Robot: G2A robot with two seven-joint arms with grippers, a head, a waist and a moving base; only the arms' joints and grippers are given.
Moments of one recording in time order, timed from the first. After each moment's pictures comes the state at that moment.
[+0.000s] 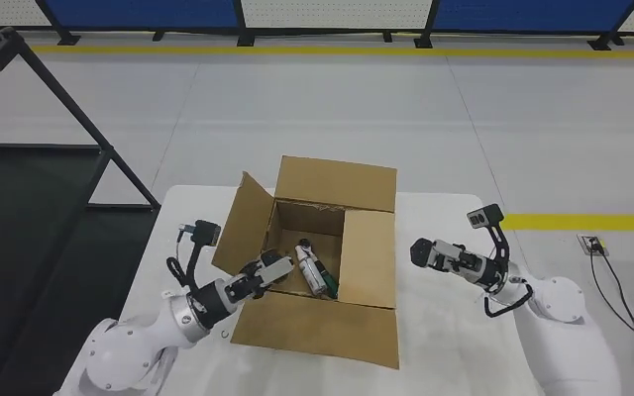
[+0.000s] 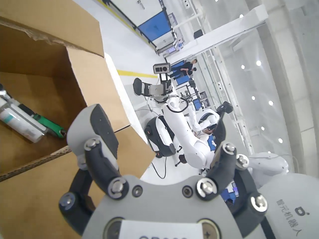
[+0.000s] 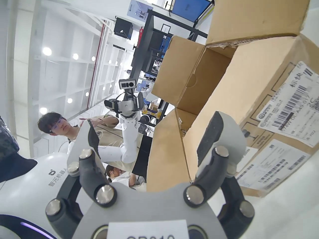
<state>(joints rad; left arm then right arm) 1.13 -1.06 -1.38 -2.00 -0.16 0.00 -0.74 -0.86 -1.16 1.49 -1.20 0.47 -0.48 1.27</state>
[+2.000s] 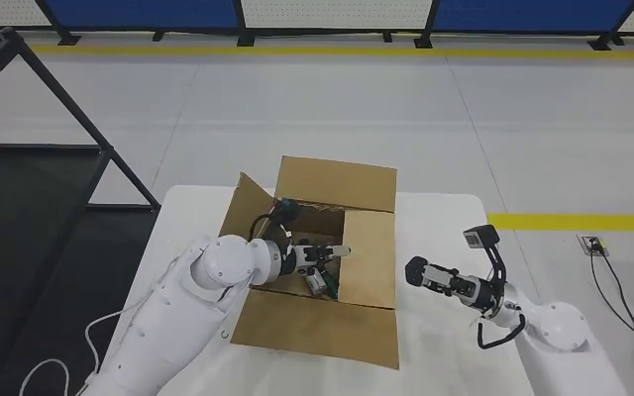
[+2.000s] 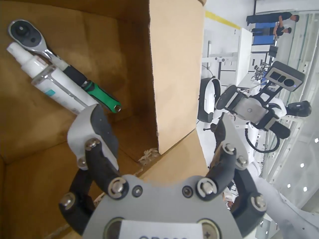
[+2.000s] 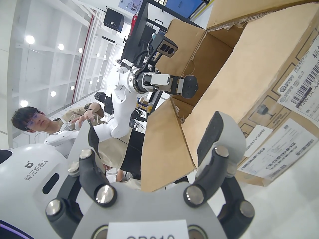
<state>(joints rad) 0.58 -1.16 -0.88 -1.46 0.01 0.33 -0.87 -1.02 -1.11 1.47 -1.41 0.39 -0.50 1.13</state>
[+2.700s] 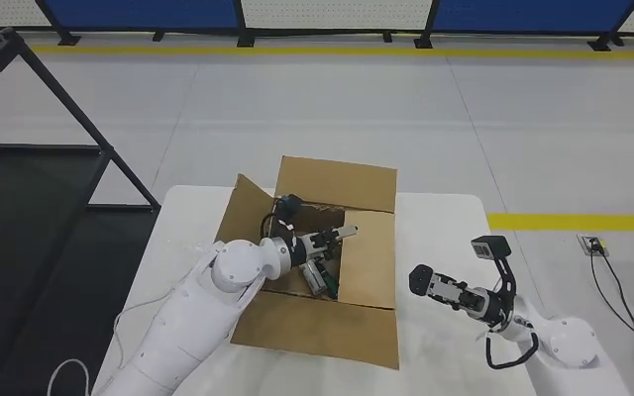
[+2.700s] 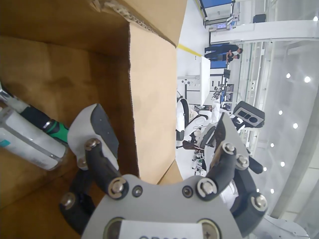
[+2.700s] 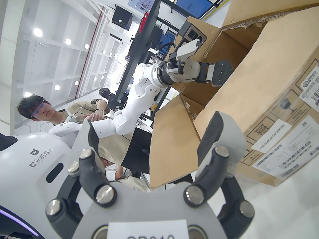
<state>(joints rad) 0.56 -1.24 -0.84 -1.25 -0.19 0.12 -0.65 -1.12 -1.08 1.50 -1.51 0.43 -0.55 1.13</state>
